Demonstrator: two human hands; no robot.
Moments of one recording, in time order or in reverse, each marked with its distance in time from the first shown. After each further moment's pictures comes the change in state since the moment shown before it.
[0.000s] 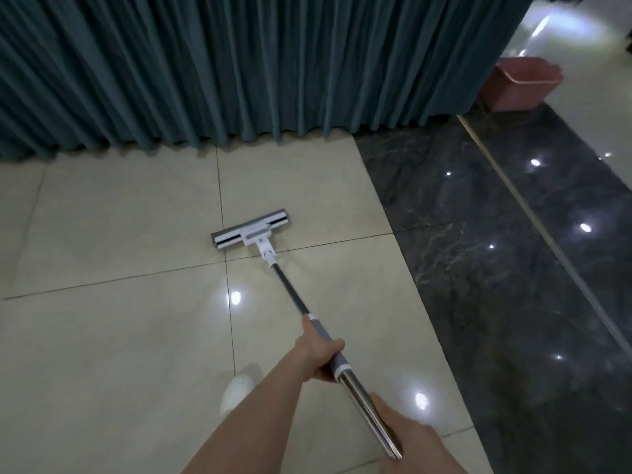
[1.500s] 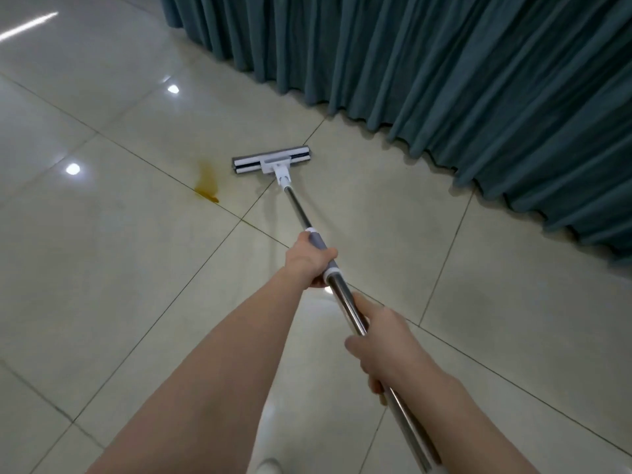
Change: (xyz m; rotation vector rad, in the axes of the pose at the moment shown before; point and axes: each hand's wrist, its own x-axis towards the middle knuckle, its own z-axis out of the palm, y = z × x) left_hand 0.004 0.026 -0.675 -0.606 0.665 0.166; right_hand 0.202 -0.563 0.316 -0.458 -0.308 -0.356
